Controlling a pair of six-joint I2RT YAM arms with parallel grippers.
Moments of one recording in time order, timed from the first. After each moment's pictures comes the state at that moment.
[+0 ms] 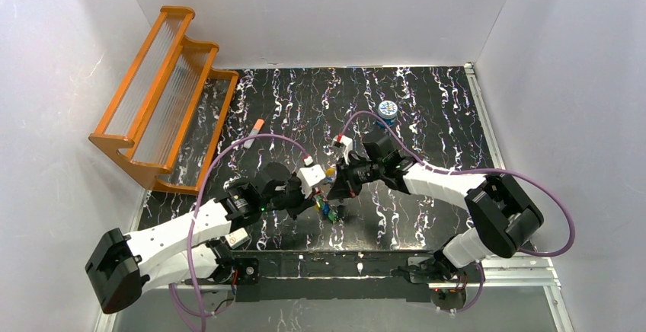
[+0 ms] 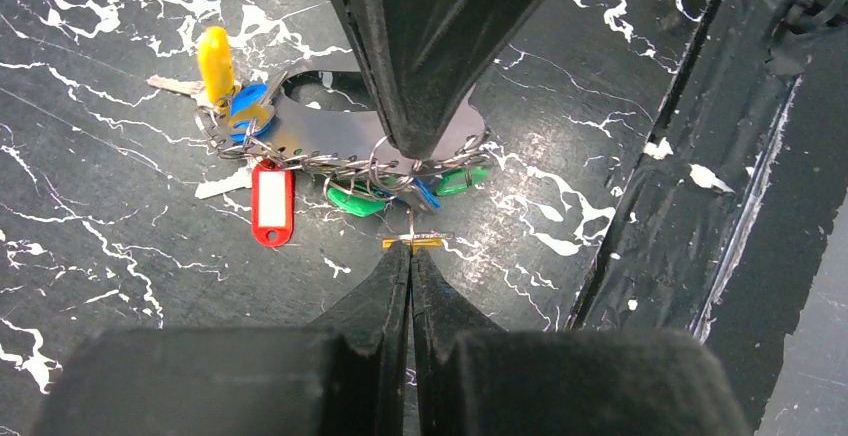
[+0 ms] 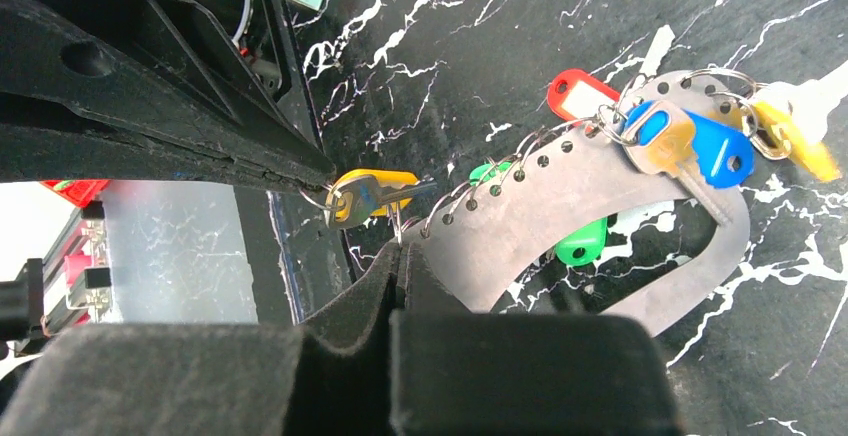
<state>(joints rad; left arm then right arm) -0.91 0.97 0.56 -0.19 0.22 0.08 0.72 1.47 0.73 0.09 -0.81 0.27</state>
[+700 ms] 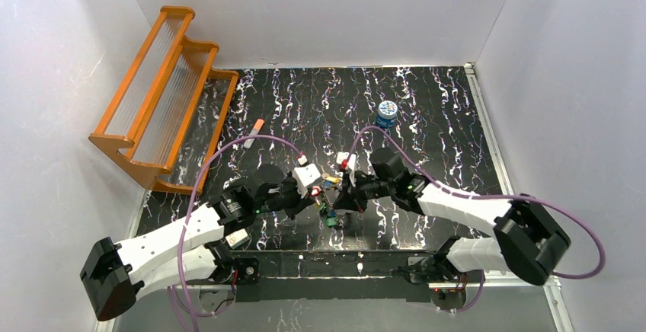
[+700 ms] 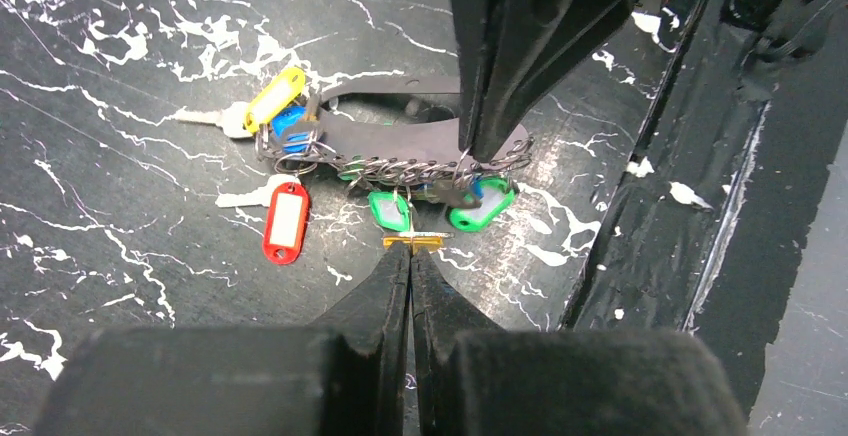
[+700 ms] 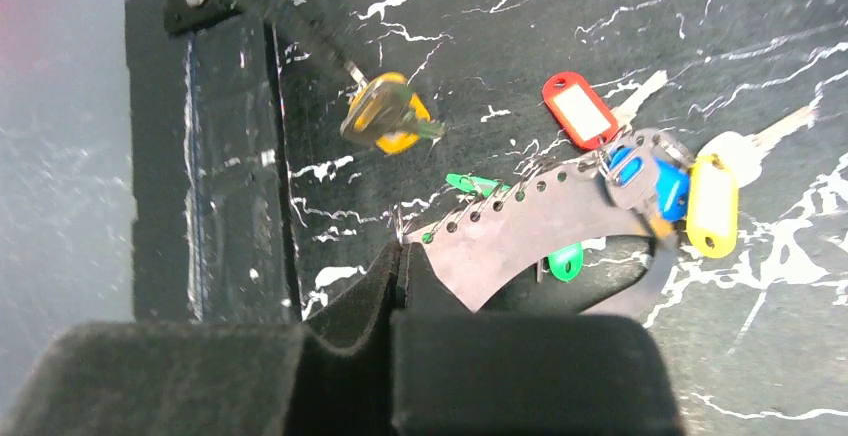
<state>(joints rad) -0.91 0.92 0.56 -0.20 0.20 0.06 0.82 1.30 0.60 0.09 -0.68 -0.01</state>
